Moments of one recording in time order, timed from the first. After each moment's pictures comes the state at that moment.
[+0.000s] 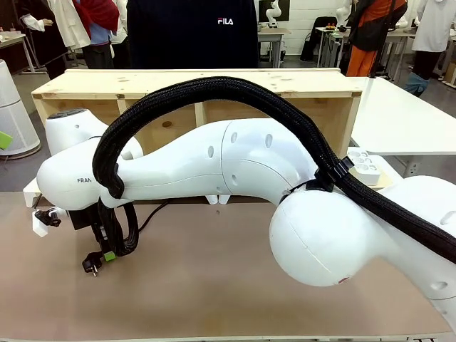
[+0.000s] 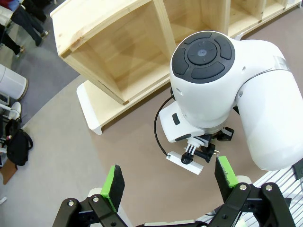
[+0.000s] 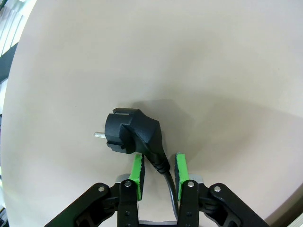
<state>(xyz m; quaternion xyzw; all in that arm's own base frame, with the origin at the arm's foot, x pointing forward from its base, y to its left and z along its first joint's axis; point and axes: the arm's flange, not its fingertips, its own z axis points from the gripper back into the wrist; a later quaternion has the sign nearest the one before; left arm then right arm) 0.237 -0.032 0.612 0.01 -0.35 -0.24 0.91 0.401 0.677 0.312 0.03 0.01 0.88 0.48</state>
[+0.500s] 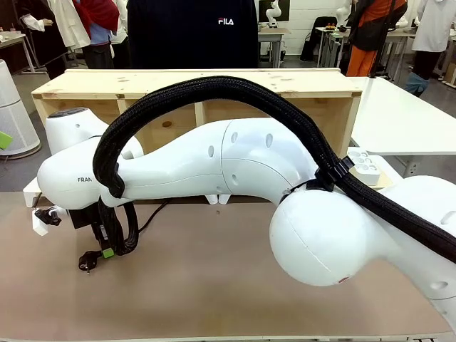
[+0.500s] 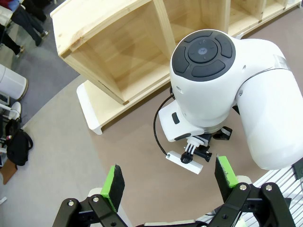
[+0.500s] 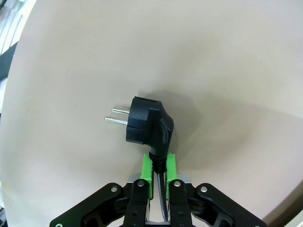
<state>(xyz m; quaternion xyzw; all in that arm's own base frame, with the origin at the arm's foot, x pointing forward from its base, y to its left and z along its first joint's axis) 0.237 -0.032 0.612 0.01 -0.35 -0.24 0.91 0.403 0.677 0.314 0.03 0.00 0.88 0.48</state>
